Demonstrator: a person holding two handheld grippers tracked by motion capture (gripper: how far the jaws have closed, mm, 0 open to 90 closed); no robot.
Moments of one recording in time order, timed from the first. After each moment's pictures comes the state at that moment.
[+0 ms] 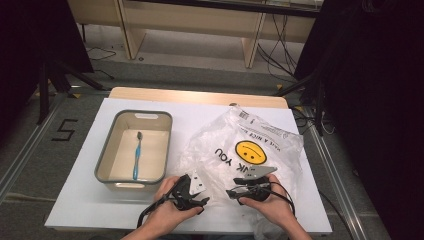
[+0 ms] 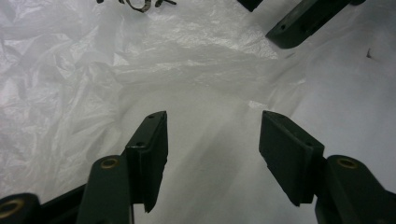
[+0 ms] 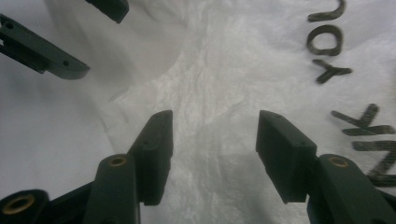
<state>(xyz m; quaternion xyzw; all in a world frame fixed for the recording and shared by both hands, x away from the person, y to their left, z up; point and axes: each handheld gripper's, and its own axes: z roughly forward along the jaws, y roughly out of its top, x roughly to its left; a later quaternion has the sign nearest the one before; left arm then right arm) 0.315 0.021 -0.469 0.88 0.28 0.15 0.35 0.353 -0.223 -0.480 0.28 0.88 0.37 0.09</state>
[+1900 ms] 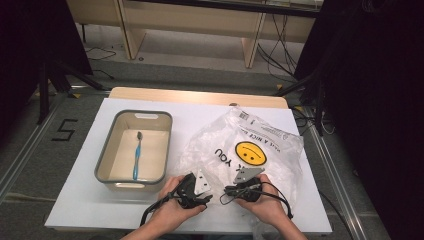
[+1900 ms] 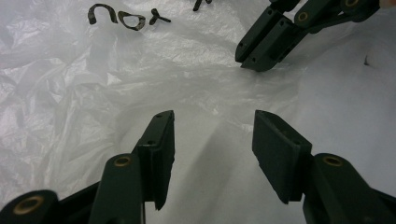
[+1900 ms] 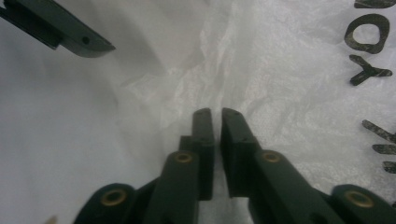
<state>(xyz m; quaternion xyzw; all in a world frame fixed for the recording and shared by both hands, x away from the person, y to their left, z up) 0.319 0.013 -0.466 0.89 0.26 0.17 0.35 0.352 -0.206 -0.483 0.25 0.91 0.33 0.08</state>
